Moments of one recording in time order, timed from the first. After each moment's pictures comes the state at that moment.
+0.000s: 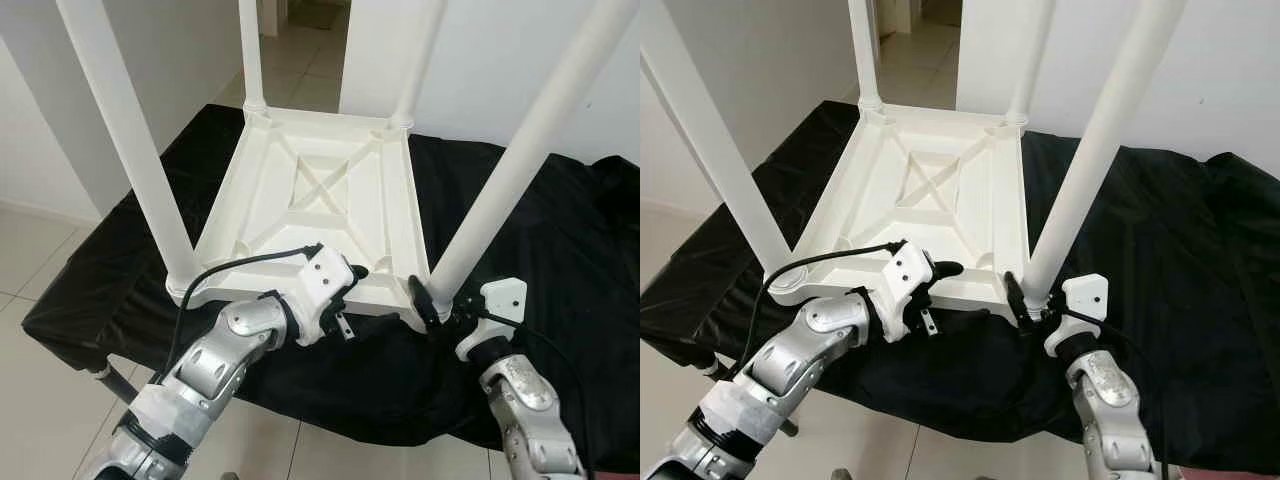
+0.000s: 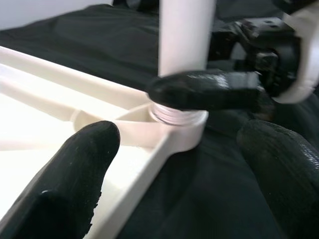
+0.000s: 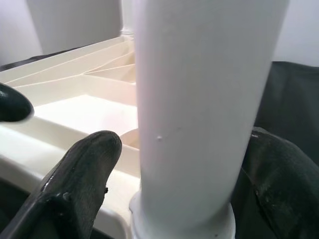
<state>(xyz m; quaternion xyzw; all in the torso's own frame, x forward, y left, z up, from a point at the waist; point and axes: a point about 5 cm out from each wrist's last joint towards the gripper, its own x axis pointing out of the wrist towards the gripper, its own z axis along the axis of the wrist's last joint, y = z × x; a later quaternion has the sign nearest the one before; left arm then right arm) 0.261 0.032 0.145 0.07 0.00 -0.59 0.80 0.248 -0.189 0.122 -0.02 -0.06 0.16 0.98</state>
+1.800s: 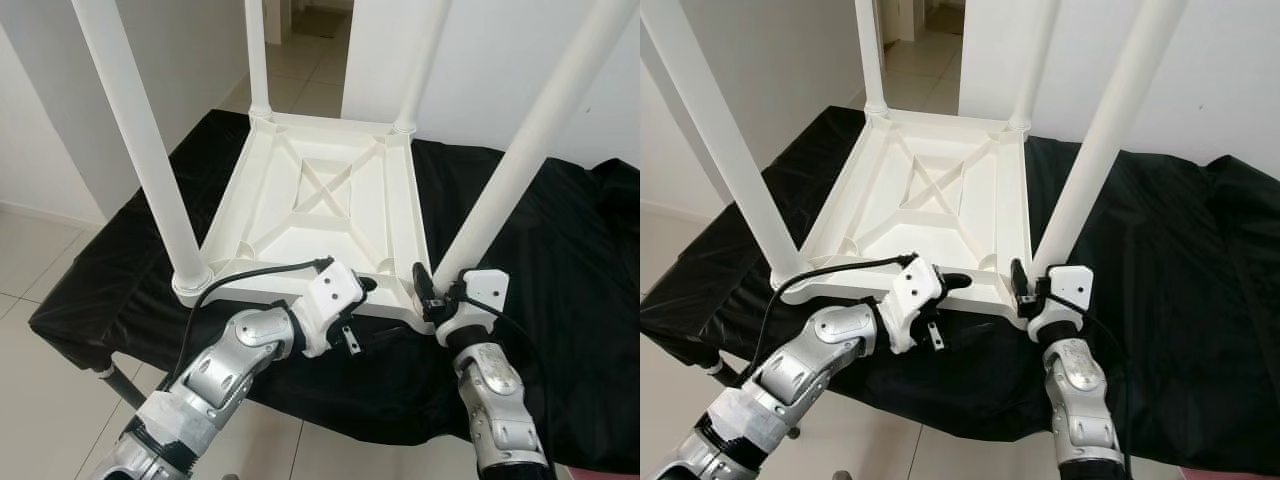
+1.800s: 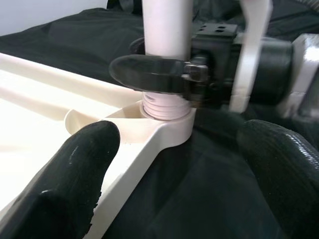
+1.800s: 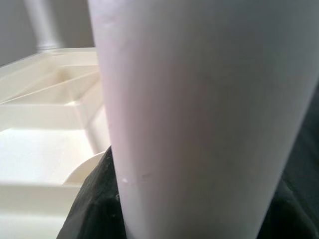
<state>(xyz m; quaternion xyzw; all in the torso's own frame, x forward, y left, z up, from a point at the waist) 0.258 0.026 0.141 0.08 0.00 -0.60 0.80 0.273 -0.167 0.108 0.03 -0.04 -0.05 1.00</state>
